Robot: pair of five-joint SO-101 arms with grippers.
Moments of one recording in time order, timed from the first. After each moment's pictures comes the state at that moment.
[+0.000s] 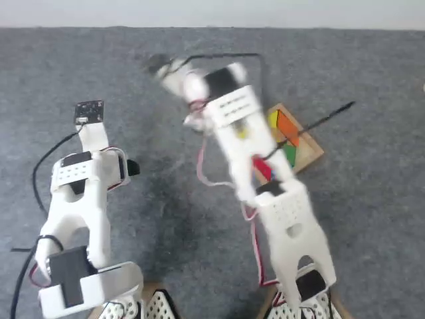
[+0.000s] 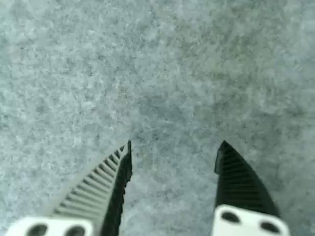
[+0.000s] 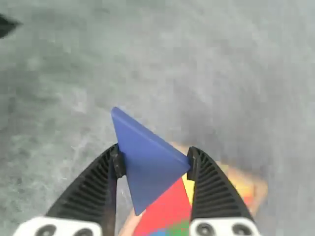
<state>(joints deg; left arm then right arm) -22.6 -8.4 47.0 47.0 -2.9 -30.4 44.8 -66.9 100.4 31.3</state>
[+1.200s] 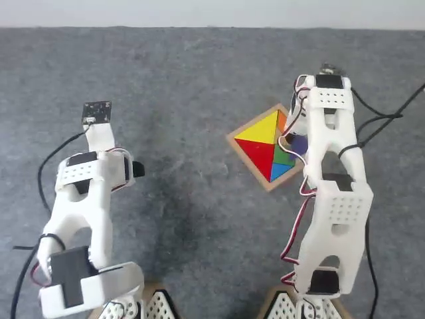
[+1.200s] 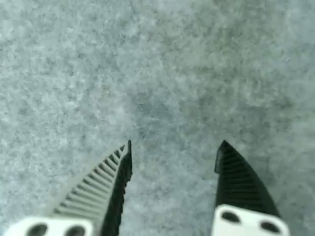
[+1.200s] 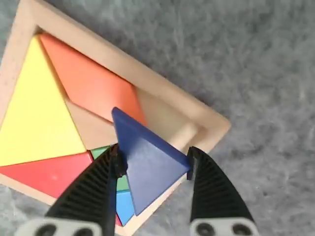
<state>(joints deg) -20.7 -8.4 47.7 47.0 -2.9 -1.6 38.6 -29.1 87.0 -21.0</state>
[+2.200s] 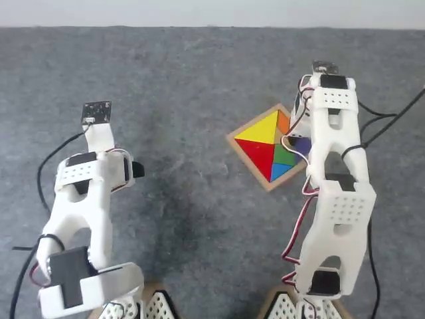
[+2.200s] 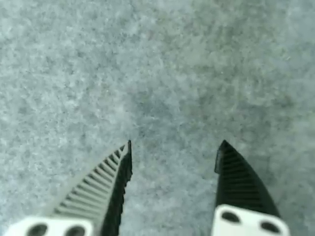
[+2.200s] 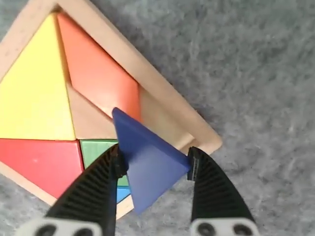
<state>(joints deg) -20.7 -8.4 47.9 47.0 -2.9 -0.4 39.9 -29.0 86.5 -7.2</state>
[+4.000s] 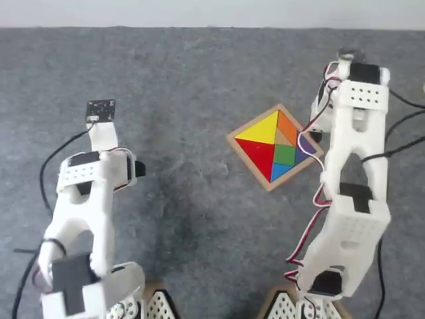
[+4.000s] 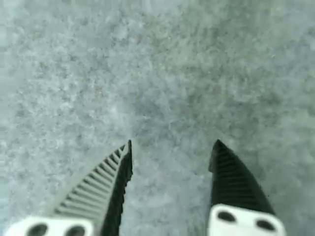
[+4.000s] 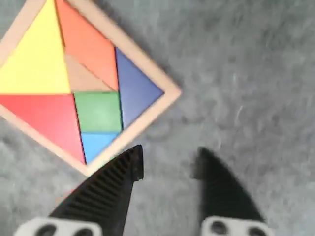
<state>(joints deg) -19.6 -13.8 48.2 49.1 -2.8 4.7 25.8 -28.6 99.5 -2.7</state>
